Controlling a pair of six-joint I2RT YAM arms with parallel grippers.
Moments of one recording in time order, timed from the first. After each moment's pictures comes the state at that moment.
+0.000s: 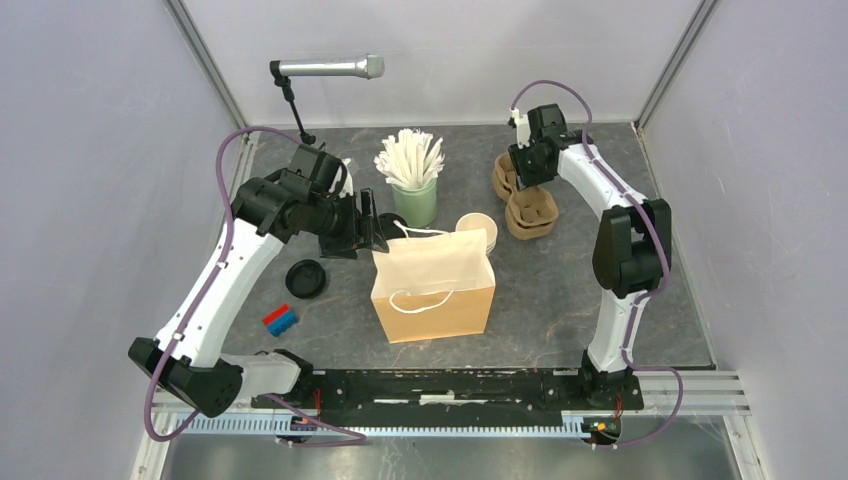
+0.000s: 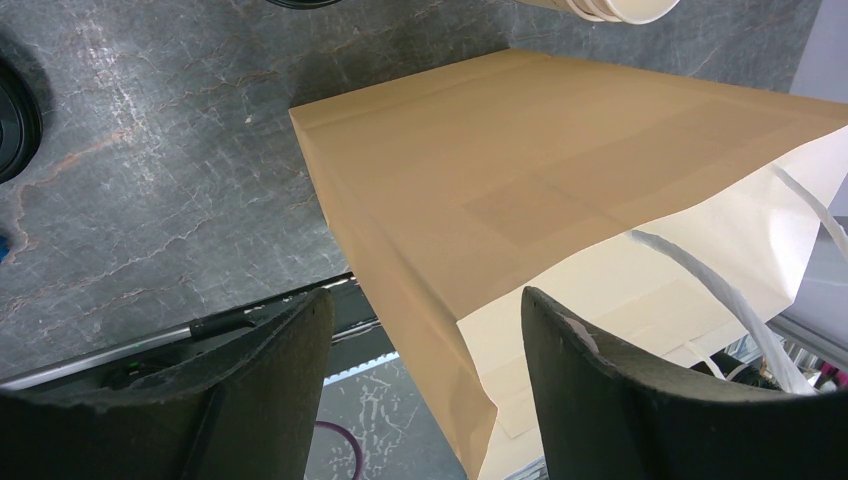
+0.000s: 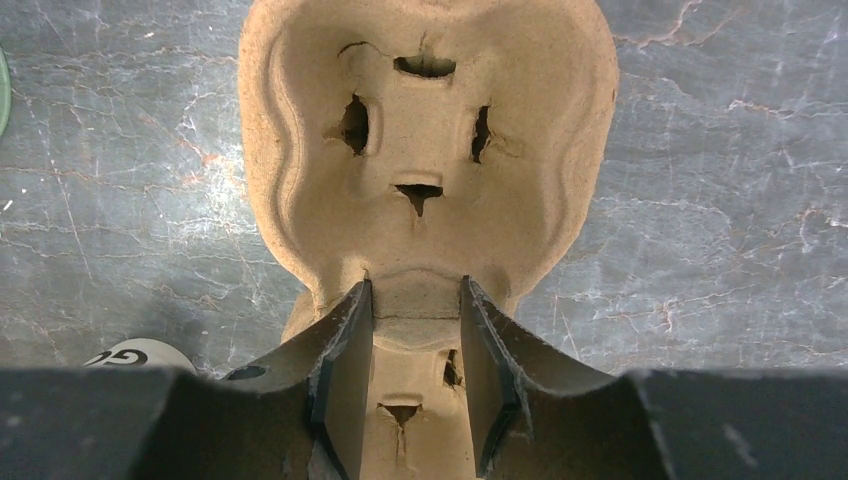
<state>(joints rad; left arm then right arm) -0.47 1.27 1.52 -1.28 0.24 -0.55 0.21 1.98 1.67 -0.69 -0.02 -0.10</state>
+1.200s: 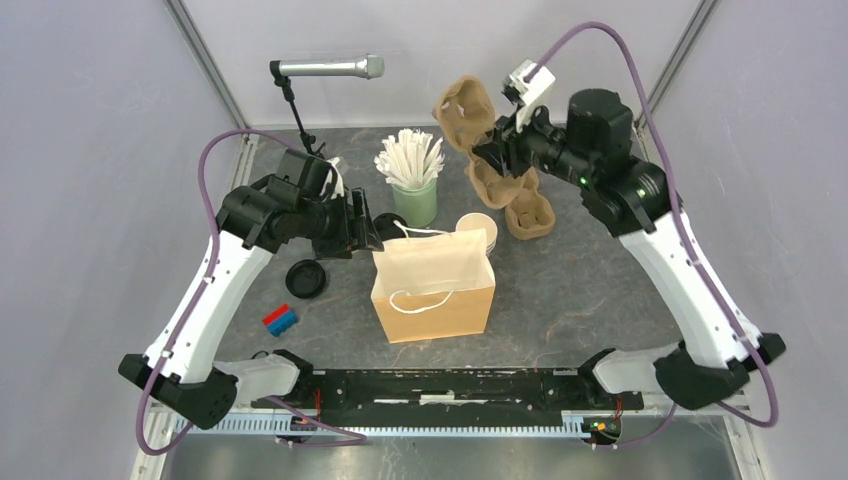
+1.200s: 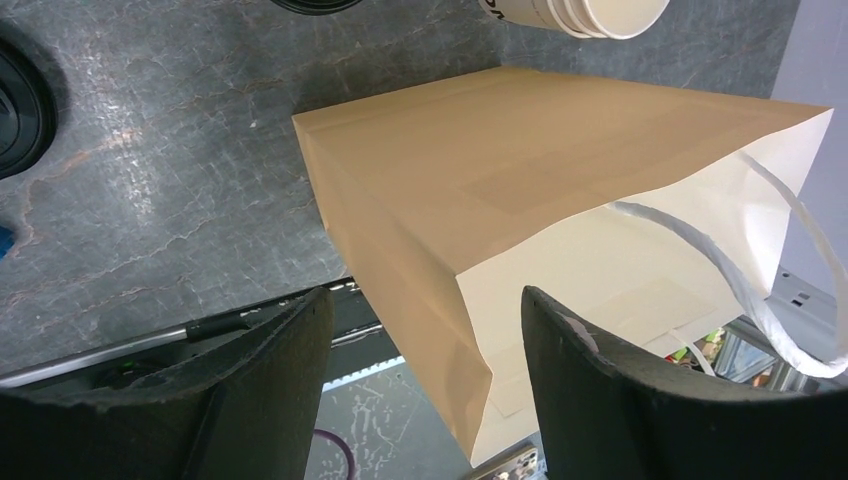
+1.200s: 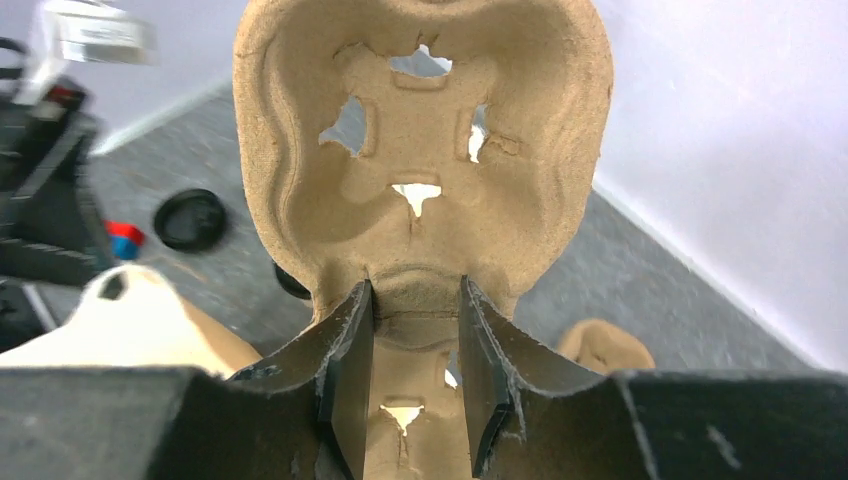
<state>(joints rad) -0.47 1.21 1.52 -1.28 0.20 -0.58 0.55 1.36 1.78 -0.66 -0.21 -0.12</state>
